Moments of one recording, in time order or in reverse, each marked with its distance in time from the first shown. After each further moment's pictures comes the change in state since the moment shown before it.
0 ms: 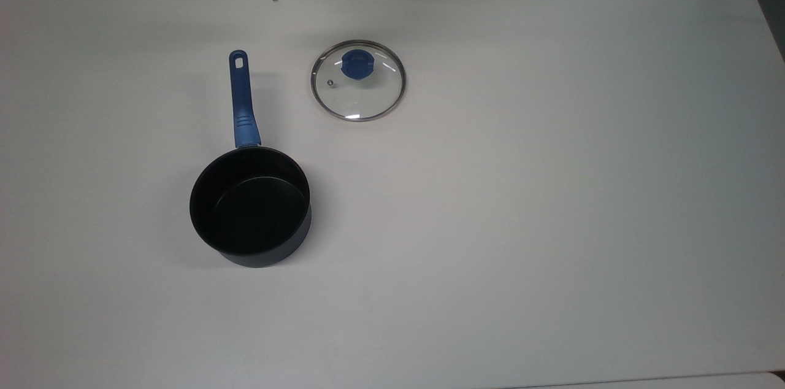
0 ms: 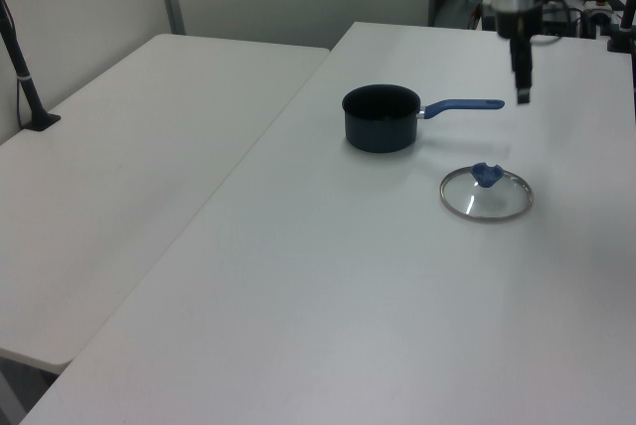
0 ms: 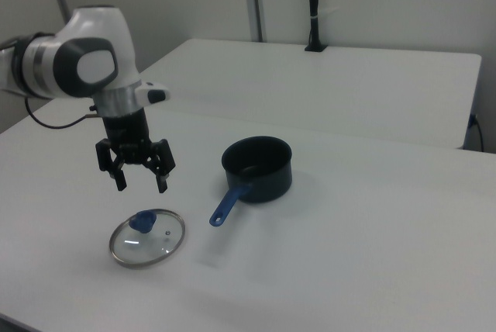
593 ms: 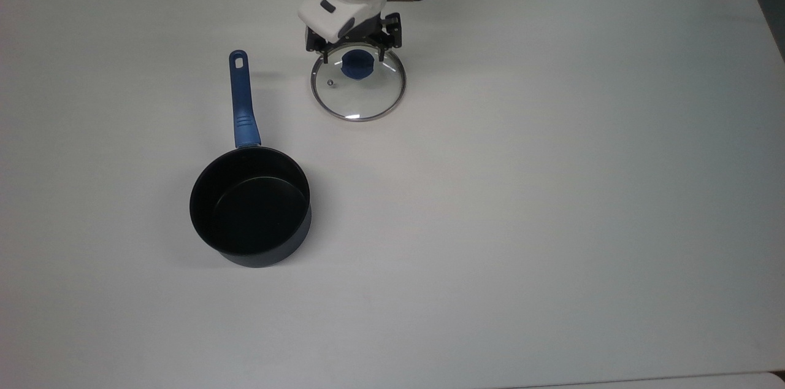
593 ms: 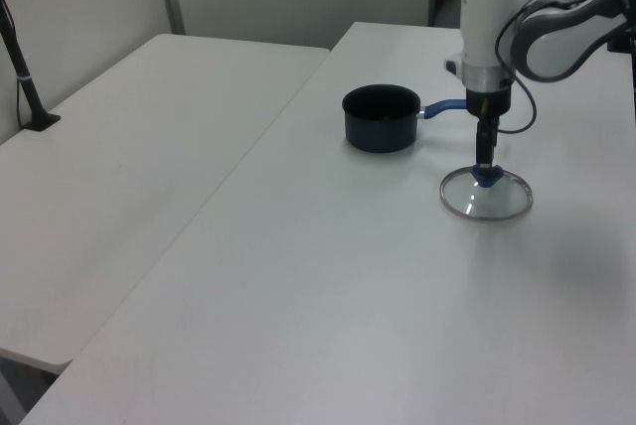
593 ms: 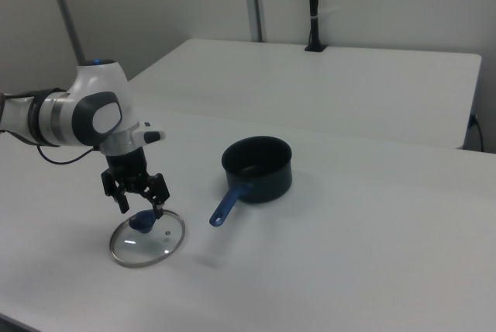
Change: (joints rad) arm 0.031 0.170 0.085 -0.107 0.002 0.321 0.240
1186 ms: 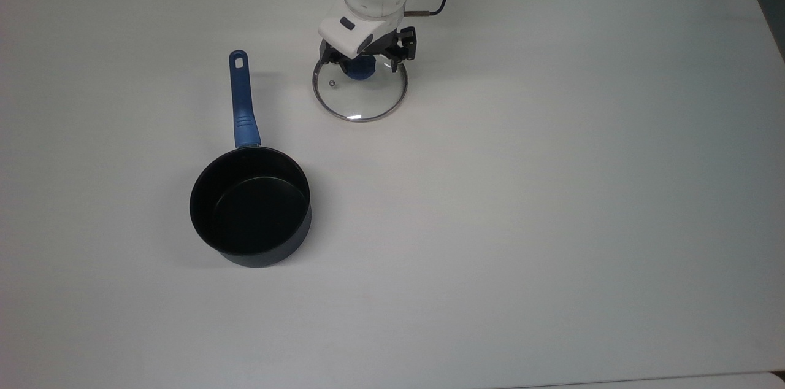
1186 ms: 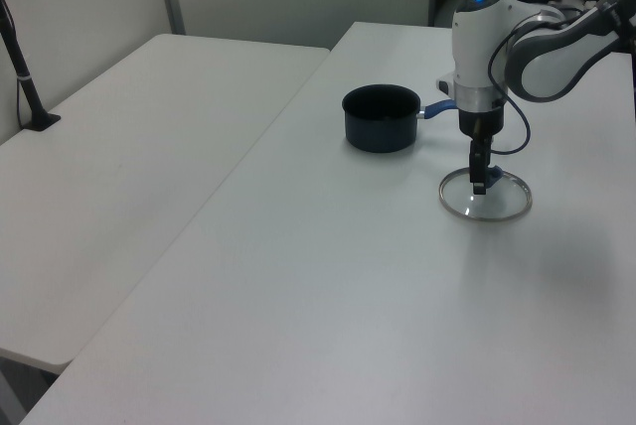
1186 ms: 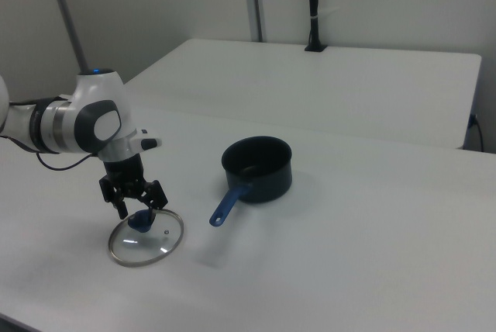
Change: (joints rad) arm -0.007 0.056 0.044 0.005 -0.003 0.040 0.038
